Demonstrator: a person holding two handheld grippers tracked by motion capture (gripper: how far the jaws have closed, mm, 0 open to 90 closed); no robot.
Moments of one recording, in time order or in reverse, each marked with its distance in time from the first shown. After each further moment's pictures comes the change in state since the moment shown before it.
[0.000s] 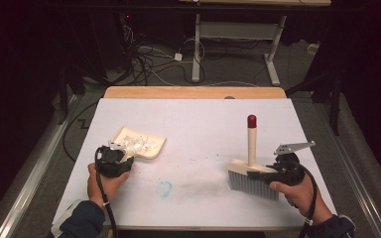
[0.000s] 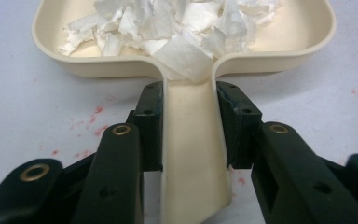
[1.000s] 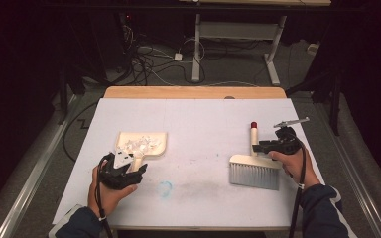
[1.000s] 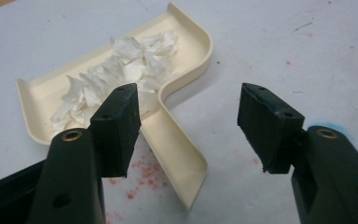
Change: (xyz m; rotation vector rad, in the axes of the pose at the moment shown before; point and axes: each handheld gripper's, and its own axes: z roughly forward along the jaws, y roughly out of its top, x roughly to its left) left arm -0.034 -0.015 -0.040 -0.170 -0.087 0.258; right arm -0.102 0.029 0.032 0.004 -0.178 0.123
